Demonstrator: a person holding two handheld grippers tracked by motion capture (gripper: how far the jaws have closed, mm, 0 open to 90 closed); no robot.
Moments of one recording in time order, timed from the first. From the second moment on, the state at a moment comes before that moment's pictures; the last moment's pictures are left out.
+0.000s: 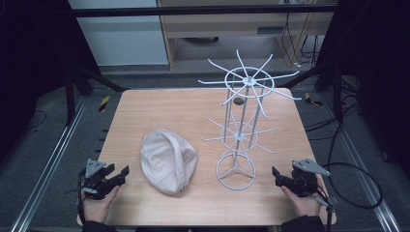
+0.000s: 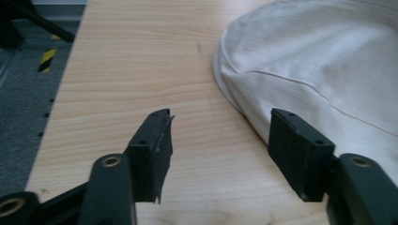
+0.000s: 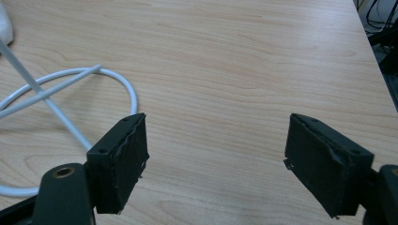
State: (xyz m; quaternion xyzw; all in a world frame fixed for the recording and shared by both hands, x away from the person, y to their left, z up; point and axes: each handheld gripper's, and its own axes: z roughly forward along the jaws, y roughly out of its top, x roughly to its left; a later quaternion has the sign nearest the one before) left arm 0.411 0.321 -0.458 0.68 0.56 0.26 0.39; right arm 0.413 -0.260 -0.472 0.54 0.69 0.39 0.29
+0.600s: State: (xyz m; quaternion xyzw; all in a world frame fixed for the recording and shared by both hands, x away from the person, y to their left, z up) left arm 0.397 0.283 -0.451 0.75 0.49 0.20 0.41; right arm 0.408 -0.256 -0.470 0.53 0.70 0.40 0.28
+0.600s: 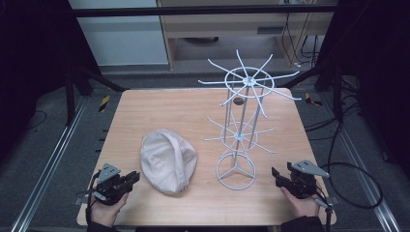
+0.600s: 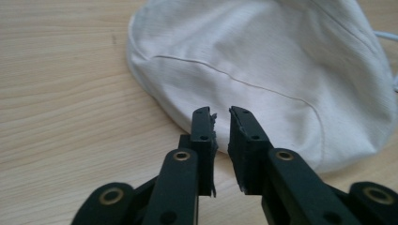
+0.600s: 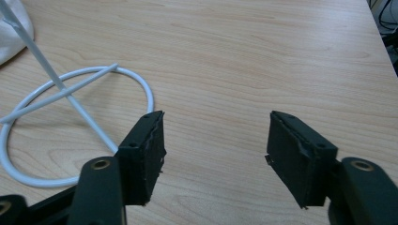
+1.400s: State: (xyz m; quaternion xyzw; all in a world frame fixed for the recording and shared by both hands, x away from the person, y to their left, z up) left arm 0.397 0.240 -0.467 0.82 0.43 0.14 0.37; right arm 0.409 -0.253 -0.471 0.52 0.71 0.39 0.27
